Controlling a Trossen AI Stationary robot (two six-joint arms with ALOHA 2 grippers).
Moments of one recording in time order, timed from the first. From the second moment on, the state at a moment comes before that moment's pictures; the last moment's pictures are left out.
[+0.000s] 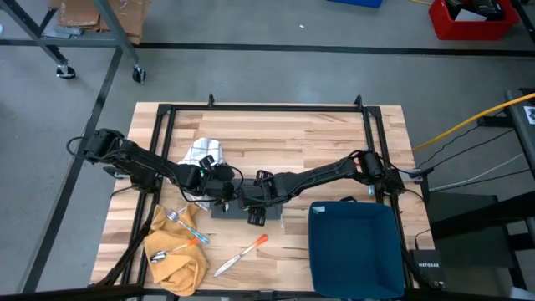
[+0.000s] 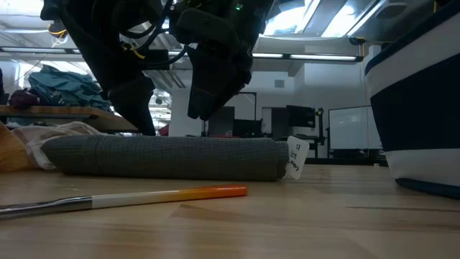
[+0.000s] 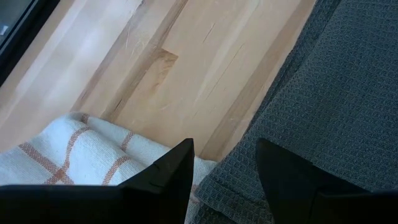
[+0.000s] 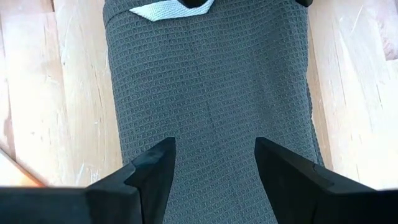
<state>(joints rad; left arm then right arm) -0.22 1.46 0.79 -0.53 -0.63 -0.60 0.20 2.19 1.85 -0.80 0.20 0.31</state>
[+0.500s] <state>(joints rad) -0.22 1.43 0.79 -0.52 -0.49 -0.64 0.19 2.19 1.85 -0.80 0.13 0.37</state>
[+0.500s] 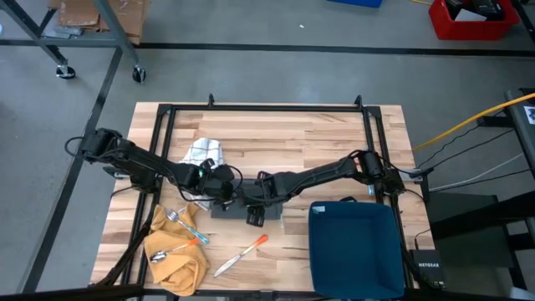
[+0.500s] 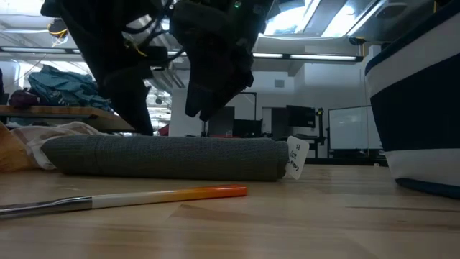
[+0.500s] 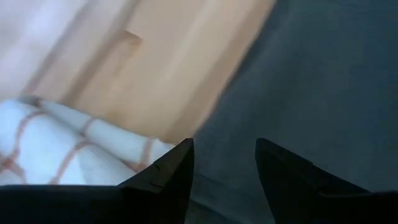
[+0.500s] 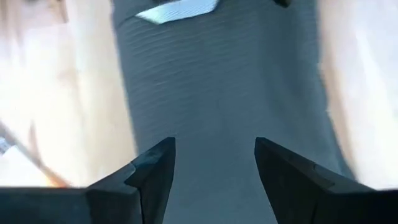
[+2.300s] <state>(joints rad) -0.28 1.01 0.79 -0.82 -0.32 -0.39 -0.18 2.36 1.85 -0.89 -0.06 0.10</state>
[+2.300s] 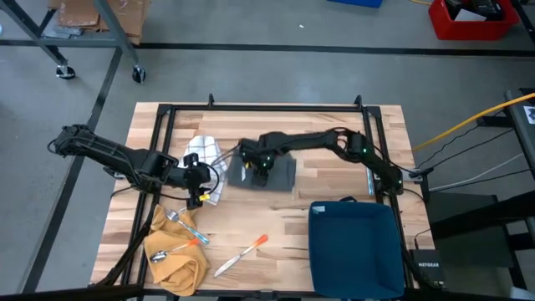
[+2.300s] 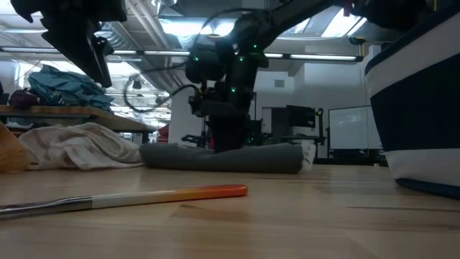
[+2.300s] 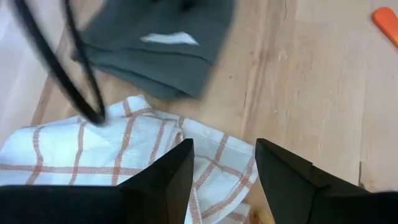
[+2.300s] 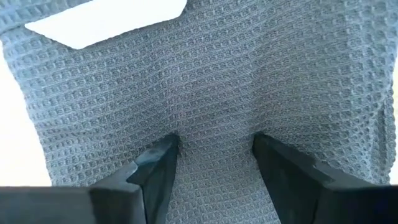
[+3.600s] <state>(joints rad) -0.28 1.01 0.79 -0.82 -0.33 -0.39 -0.32 2.34 1.81 -1.44 0.06 0.02</state>
